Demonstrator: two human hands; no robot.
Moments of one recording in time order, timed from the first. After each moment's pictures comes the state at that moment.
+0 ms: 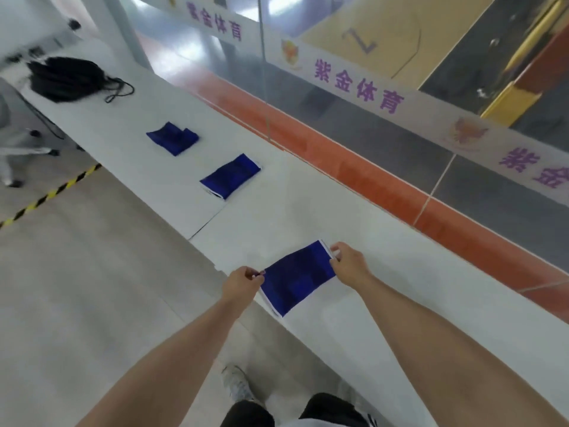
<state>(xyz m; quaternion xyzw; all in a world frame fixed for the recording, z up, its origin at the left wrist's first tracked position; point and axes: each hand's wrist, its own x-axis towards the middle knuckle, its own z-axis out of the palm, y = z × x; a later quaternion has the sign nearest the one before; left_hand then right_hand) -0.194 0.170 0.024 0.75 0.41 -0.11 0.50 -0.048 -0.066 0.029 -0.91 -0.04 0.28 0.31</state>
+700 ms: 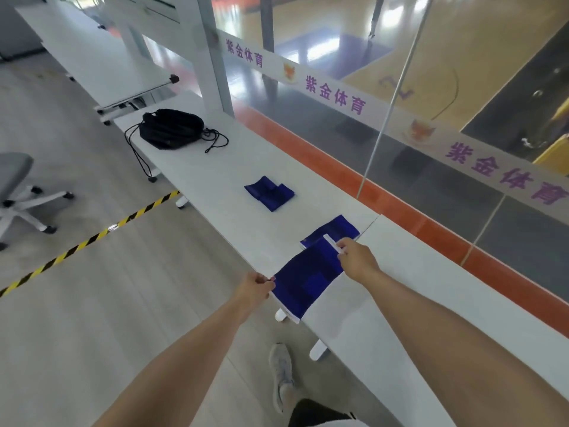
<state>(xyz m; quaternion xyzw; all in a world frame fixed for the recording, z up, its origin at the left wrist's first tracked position) -0.172 0.502 0.087 0.71 0.42 -0.11 0.56 0.020 0.294 0.084 -0.94 -0.14 0.21 0.25</state>
